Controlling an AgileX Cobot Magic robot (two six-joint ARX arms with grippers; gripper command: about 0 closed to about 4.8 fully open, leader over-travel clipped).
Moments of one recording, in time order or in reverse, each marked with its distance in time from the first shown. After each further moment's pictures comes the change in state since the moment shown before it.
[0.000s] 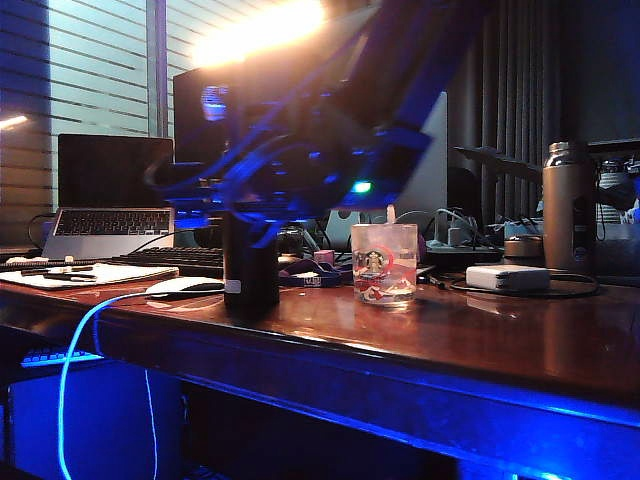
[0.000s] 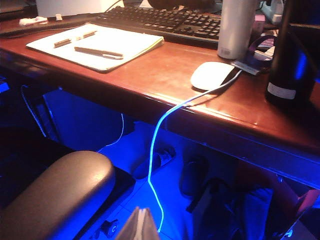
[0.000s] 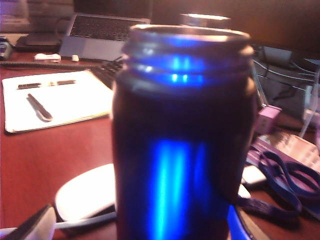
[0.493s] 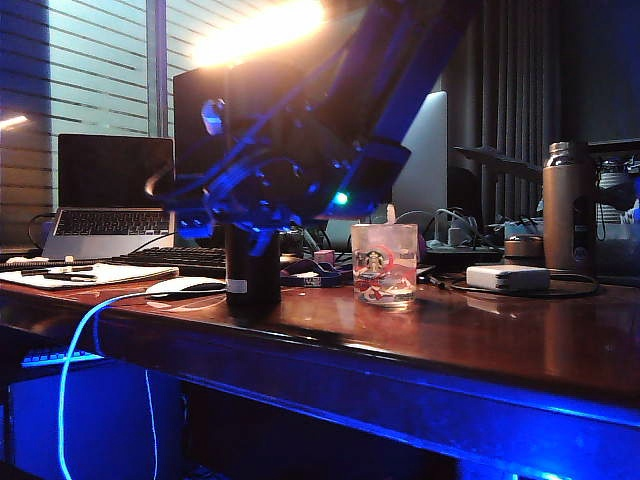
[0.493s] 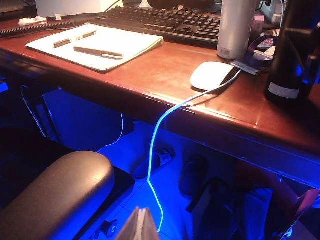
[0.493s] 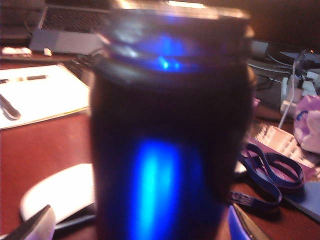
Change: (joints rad) left arm 0.000 0.000 0.000 0.000 0.000 -0.001; right arm -0.008 0.052 0.070 -0.039 0.087 -0.002
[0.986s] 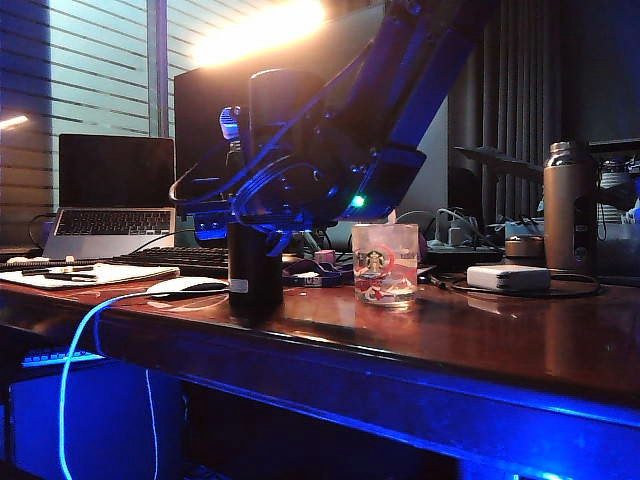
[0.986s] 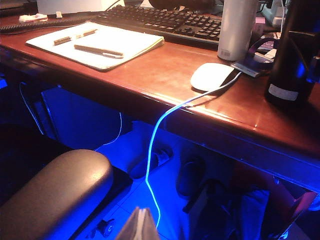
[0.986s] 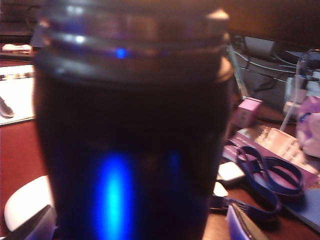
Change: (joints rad) left arm 0.000 0.000 0.000 0.000 0.000 -0.023; right arm -0.046 0.002 0.000 -0.001 -0.081 0.000
